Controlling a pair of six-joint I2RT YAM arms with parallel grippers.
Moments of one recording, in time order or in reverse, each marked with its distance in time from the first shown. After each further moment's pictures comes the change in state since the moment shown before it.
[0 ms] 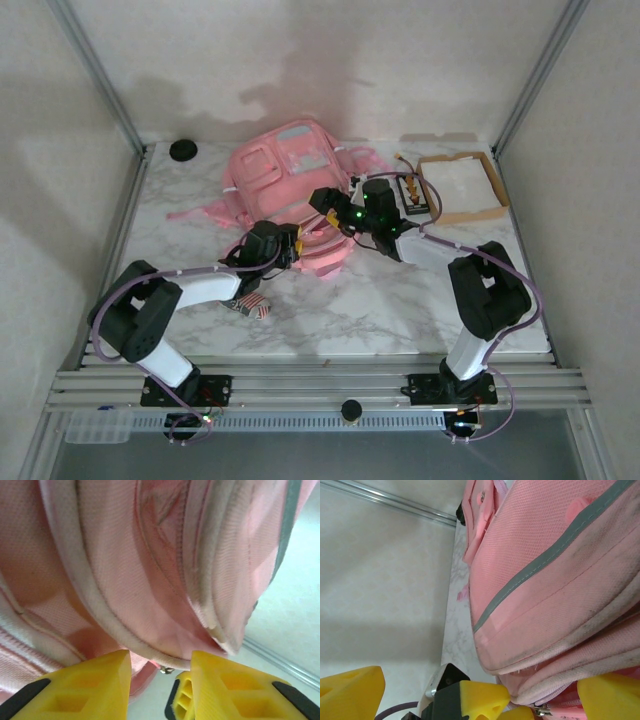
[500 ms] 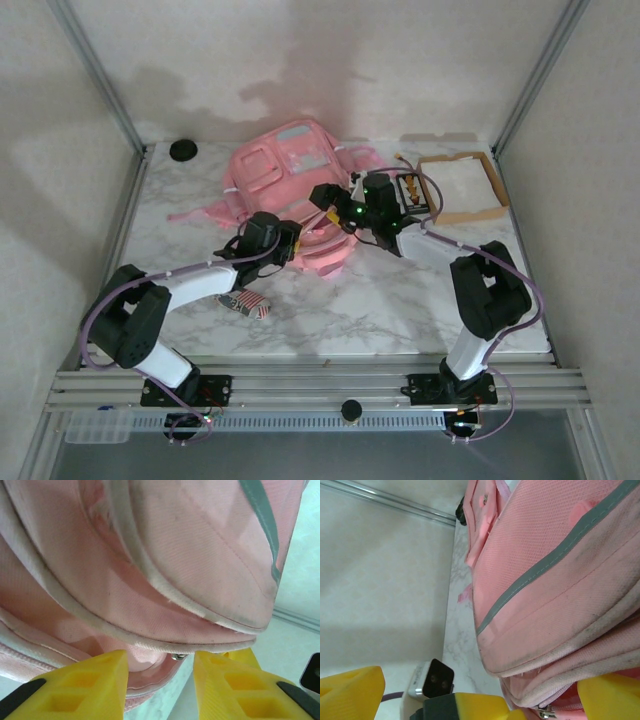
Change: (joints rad) left arm 0.018 -0.046 0.068 -0.193 0.068 0.248; right arm -0.007 0.001 0.041 -0.057 -0.014 -0.003
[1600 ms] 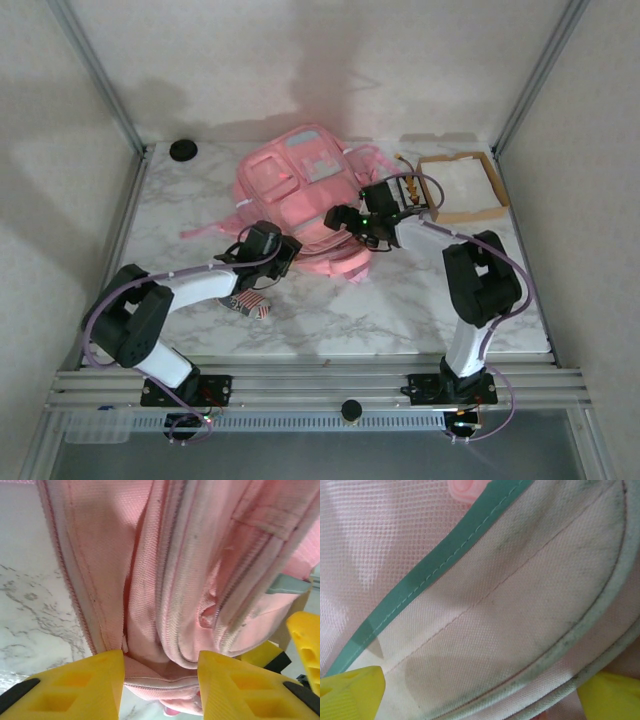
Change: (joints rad) left arm -0.001 0.012 -0.029 -0.134 0.029 0.222; right arm -0.052 0.105 0.085 -0.443 0.179 -0.276
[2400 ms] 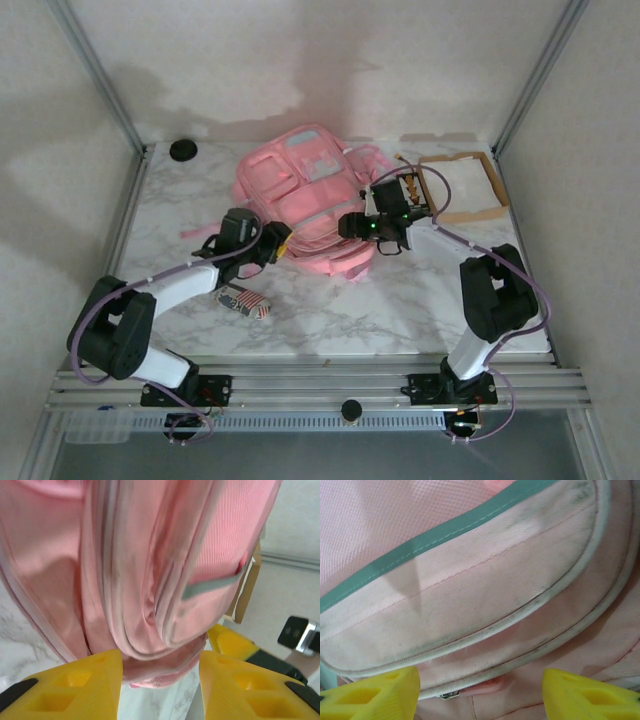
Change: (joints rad) left arm 0.134 -0.101 -0.014 0.053 0.234 0.070; right arm -0.025 -0.126 -0.037 -0.107 0.034 -0.310
